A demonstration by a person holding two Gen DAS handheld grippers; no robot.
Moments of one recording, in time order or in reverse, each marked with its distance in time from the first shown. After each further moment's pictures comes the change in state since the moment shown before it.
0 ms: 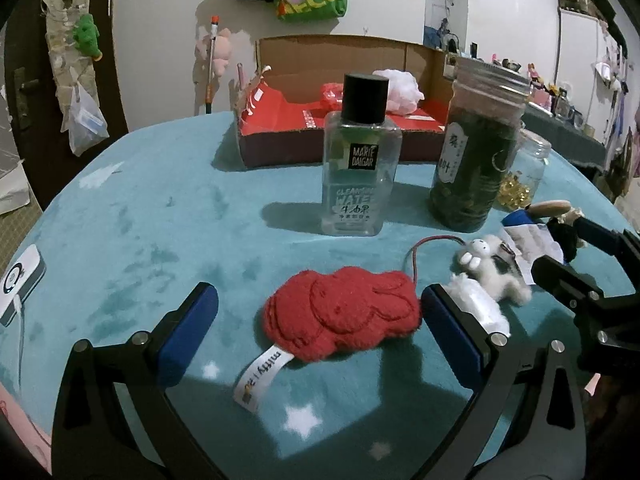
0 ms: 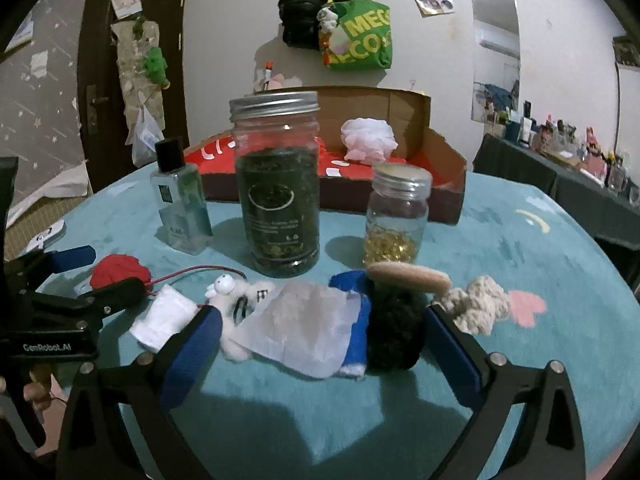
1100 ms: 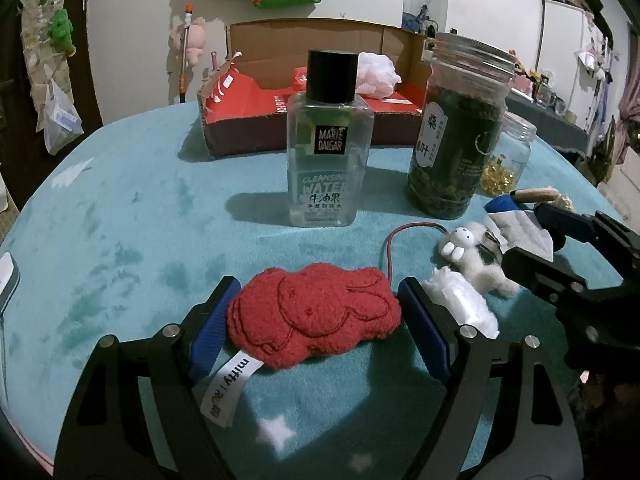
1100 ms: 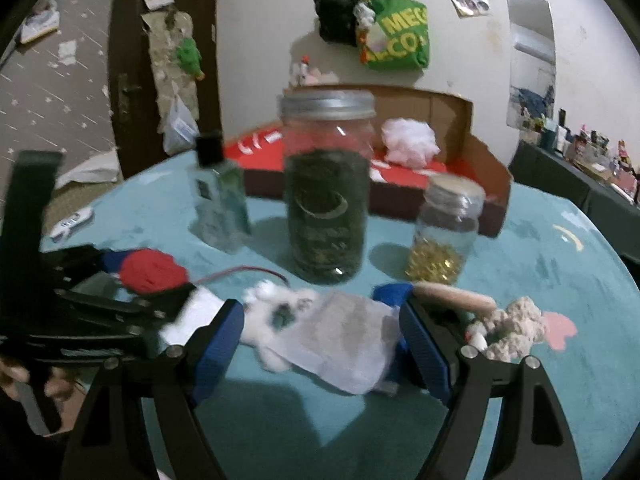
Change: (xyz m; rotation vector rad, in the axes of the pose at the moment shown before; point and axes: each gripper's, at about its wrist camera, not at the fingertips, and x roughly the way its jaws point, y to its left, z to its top) left arm 0.010 -0.011 -0.001 0.034 0.053 -0.081; right arm 0.009 0.009 0.008 -0.045 0.043 0.108
